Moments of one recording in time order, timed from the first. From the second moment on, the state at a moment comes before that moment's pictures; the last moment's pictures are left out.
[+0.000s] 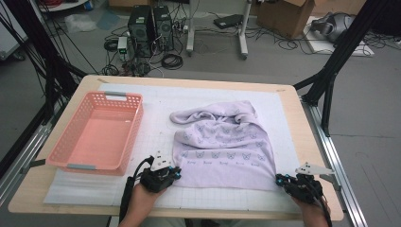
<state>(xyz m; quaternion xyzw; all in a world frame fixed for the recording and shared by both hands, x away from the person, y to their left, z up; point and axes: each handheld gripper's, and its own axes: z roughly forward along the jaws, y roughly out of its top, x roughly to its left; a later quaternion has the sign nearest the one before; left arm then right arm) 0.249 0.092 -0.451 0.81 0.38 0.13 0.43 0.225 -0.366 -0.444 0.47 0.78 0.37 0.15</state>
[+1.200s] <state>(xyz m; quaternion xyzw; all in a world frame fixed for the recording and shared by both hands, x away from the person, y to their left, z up) 0.234 0.108 -0.454 0.78 0.41 0.09 0.46 0.197 -0.357 -0.442 0.50 0.76 0.37 0.19</state>
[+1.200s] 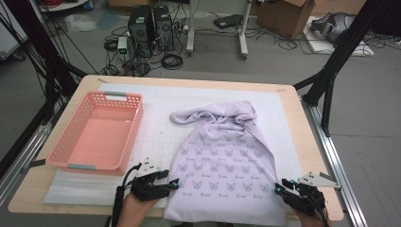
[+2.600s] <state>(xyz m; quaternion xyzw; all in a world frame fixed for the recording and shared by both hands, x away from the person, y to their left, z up) 0.217 0.131 -0.441 0.76 0.40 0.10 0.51 0.190 -0.333 -0.436 0.44 0.82 0.32 0.17</state>
